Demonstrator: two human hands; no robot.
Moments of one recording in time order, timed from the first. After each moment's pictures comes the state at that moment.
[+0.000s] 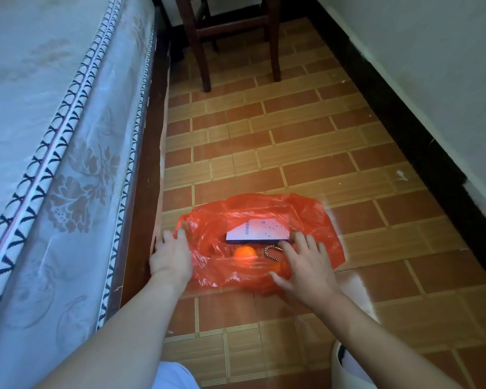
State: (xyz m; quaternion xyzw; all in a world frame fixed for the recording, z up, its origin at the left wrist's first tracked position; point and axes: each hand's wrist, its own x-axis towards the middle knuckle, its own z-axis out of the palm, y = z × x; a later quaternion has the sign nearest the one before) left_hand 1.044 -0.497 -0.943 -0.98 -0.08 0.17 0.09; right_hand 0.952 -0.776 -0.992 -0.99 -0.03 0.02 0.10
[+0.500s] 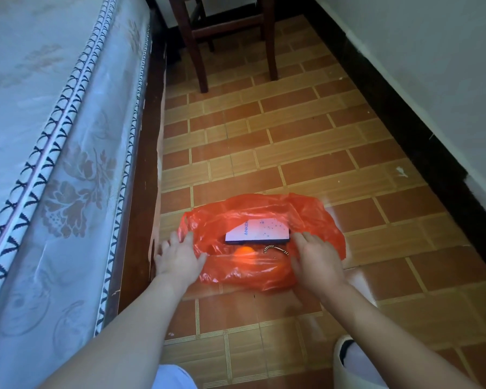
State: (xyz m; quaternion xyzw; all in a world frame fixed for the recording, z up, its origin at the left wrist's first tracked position) left_hand 1.046 -0.502 -0.957 -0.98 -0.06 0.18 0.04; right_hand 0.967 -0.793 -0.987 -0.98 0.03 0.04 0.19
